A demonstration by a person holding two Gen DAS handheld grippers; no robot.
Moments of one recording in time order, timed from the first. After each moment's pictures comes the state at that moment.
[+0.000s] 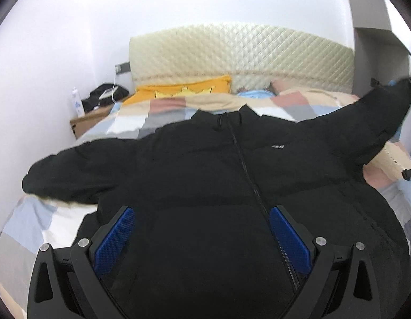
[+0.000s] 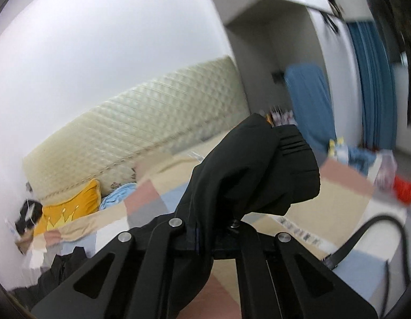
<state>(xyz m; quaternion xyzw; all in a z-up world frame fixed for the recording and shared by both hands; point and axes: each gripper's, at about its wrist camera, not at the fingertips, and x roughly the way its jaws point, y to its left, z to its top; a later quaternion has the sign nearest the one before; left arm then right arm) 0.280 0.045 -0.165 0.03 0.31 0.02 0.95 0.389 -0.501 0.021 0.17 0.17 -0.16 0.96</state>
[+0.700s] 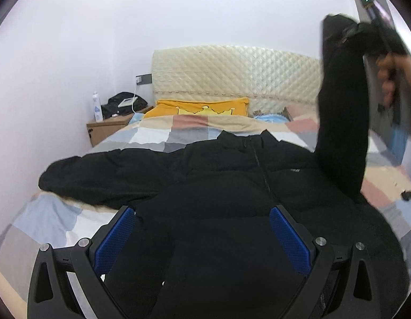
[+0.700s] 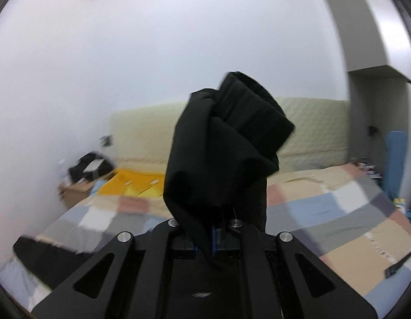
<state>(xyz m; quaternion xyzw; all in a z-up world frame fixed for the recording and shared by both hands) 0.240 0.115 -0.131 -0.01 0.26 0.04 0.96 0.411 -0.126 0.048 0.03 0.14 0.04 0.99</state>
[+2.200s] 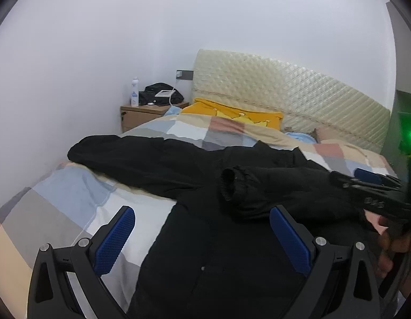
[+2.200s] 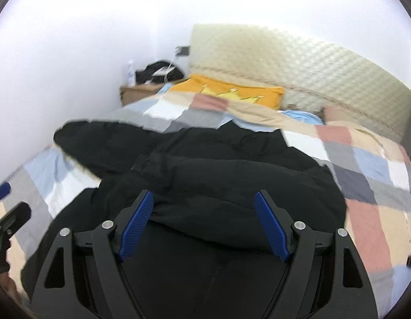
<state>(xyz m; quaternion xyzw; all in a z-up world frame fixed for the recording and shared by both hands) 0.200 0.165 -0.120 -0.08 0.25 0.12 0.96 0.315 -0.038 -0.092 -0.06 0.29 0.19 0.94</state>
